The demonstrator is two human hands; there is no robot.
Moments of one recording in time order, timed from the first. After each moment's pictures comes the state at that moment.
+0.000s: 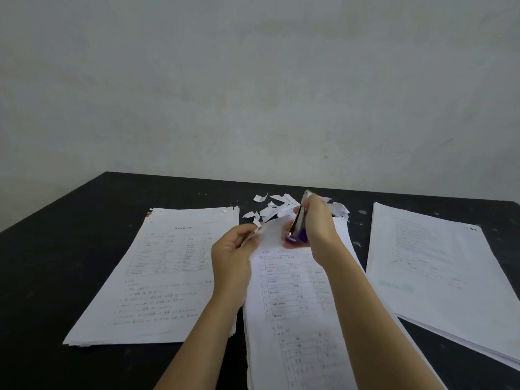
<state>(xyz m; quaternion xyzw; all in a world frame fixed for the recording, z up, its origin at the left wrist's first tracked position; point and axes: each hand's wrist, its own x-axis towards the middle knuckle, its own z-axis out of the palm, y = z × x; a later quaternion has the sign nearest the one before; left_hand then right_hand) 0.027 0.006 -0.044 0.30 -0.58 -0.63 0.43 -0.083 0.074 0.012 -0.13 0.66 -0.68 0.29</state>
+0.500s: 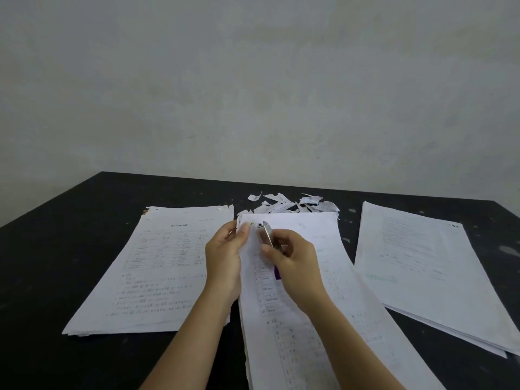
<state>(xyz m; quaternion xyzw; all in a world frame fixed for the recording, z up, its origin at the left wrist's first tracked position) 0.037 0.014 -0.036 0.27 -0.50 -0.72 0.40 -0.030 0.105 -0.039 -0.33 0.70 -0.62 0.13</state>
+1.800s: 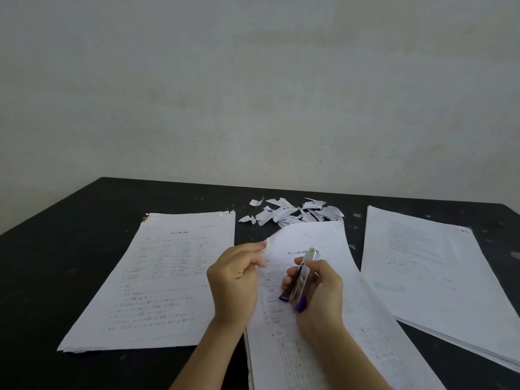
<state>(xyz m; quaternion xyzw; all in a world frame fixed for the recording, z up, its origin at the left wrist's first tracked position) 0.043 0.024 -0.051 0.15 -0.75 -0.25 0.60 -0.029 0.115 -0.053 0.02 0.44 -0.84 0.32</state>
